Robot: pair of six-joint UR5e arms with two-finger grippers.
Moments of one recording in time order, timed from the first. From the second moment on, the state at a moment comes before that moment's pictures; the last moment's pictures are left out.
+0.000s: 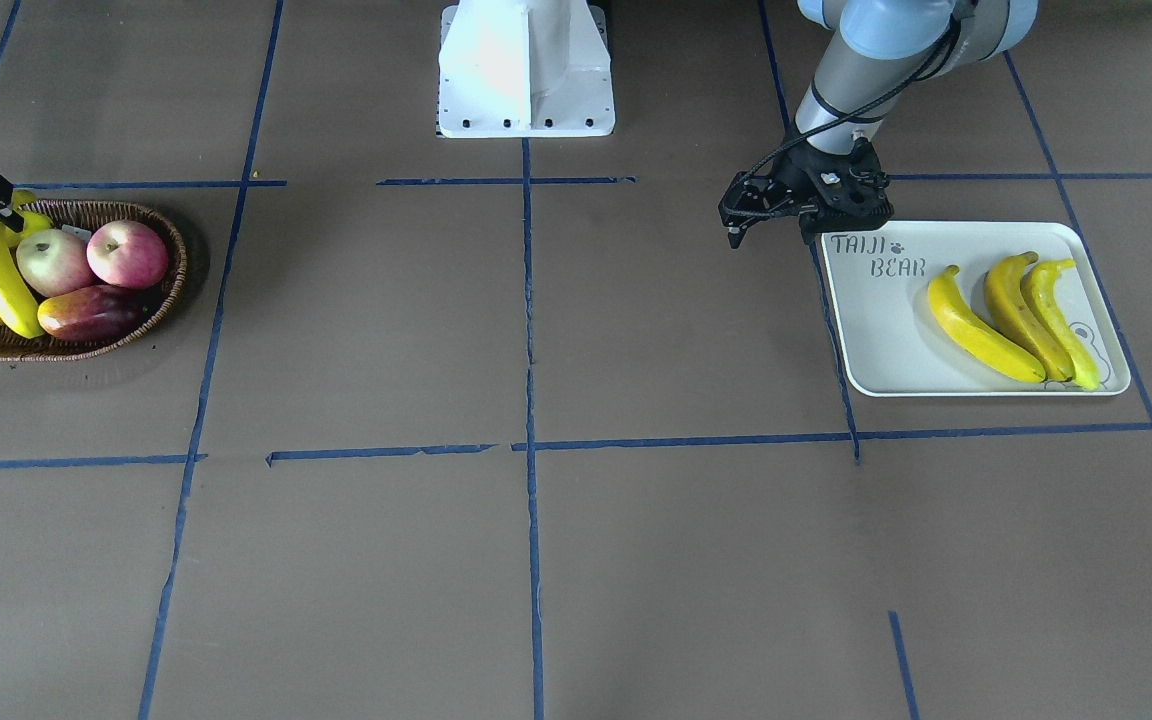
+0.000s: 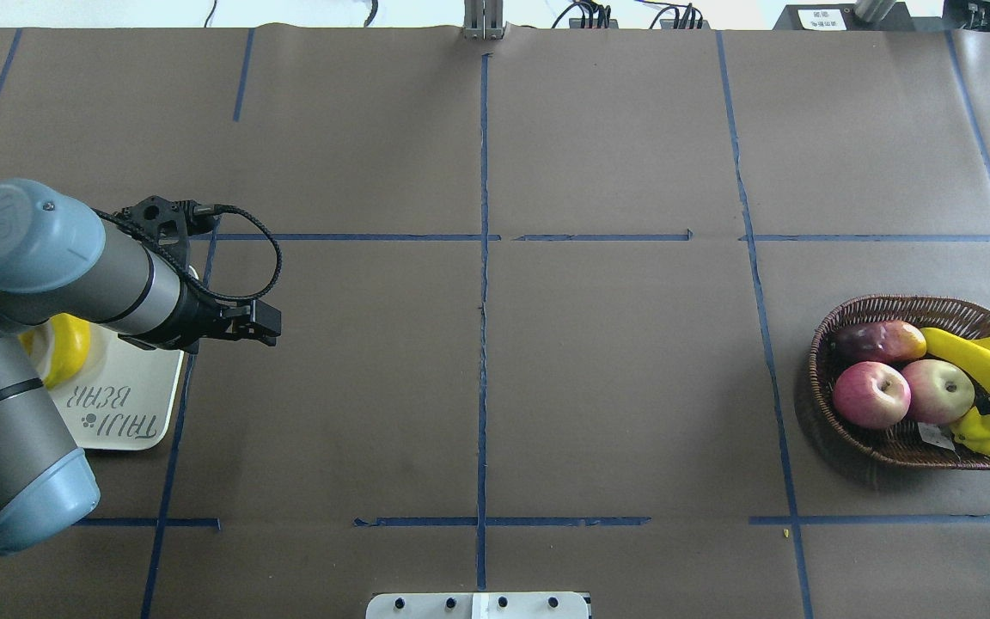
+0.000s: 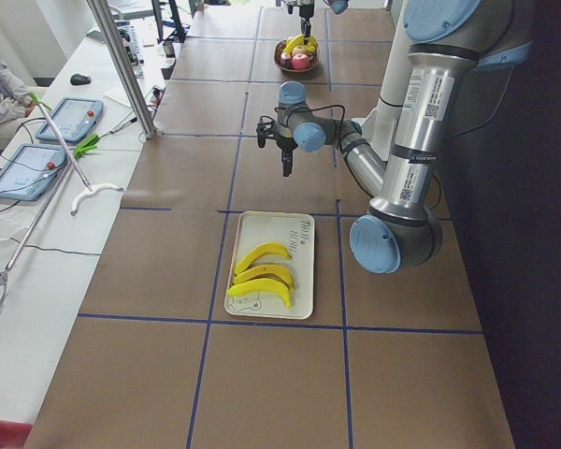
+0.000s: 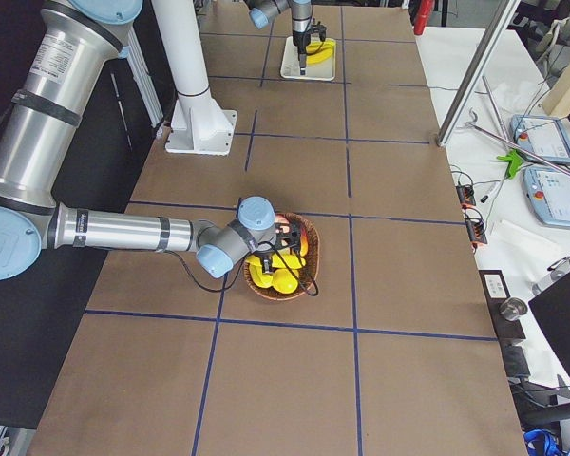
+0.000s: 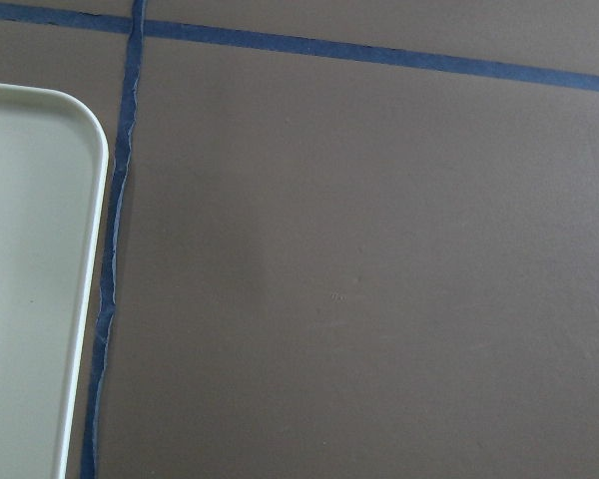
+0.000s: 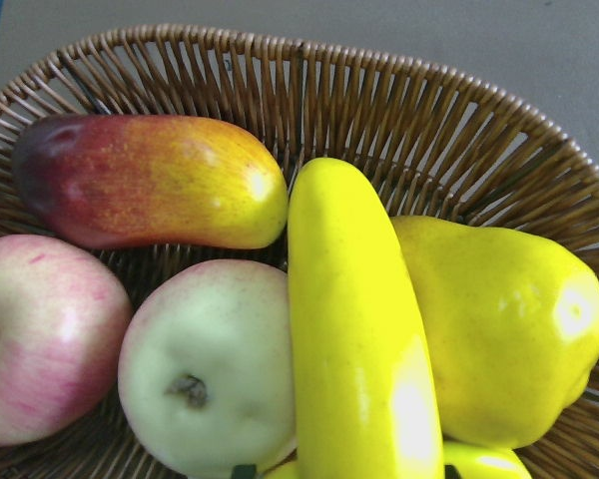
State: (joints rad) left arm -0.64 -1.81 -2.02 -1.68 -1.97 -1.22; right arm 0.99 -1.97 1.80 -0.75 2.28 0.66
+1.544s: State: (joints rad) left arm -0.62 -1.85 -2.08 -1.76 -1.98 -1.35; right arm 0.94 -1.58 1.86 -0.71 2.35 0.95
